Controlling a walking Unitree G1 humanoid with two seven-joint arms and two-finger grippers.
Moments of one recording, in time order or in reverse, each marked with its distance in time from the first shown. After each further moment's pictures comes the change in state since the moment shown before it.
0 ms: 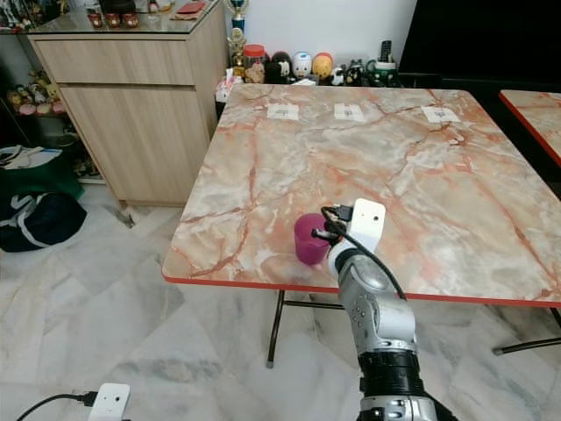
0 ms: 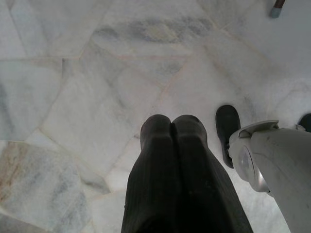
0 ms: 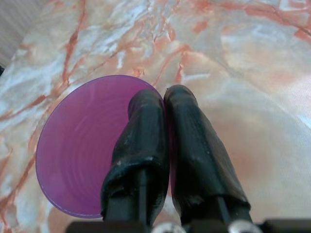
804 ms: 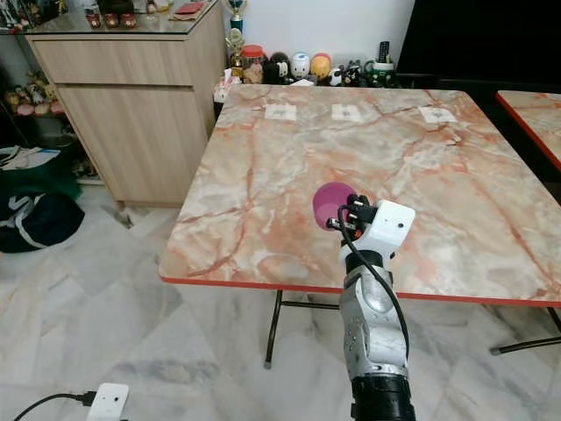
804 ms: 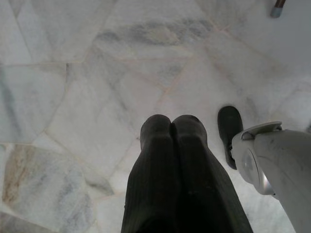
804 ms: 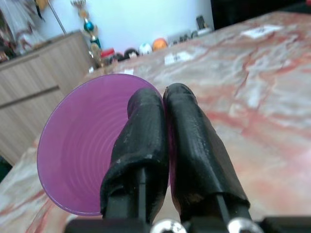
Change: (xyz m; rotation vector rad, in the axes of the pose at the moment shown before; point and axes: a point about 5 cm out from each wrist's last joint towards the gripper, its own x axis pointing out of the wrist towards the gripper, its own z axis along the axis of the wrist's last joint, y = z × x) left arm 0.000 0.006 0.000 0.020 0.000 0.024; right arm -0.017 0.002 0.015 -0.005 -0.404 -0.001
